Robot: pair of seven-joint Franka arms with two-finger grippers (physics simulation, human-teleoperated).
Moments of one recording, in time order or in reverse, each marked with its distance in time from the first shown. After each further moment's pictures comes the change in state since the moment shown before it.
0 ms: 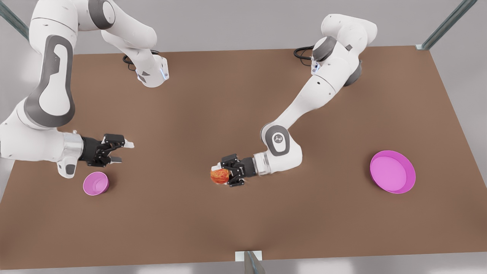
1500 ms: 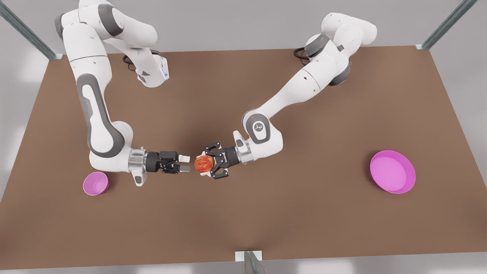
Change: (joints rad) left arm -0.093 0.039 -0.062 0.044 -0.063 0.193 1.008; right arm 0.112 0.111 0.113 -0.326 0.858 0.373 -0.115
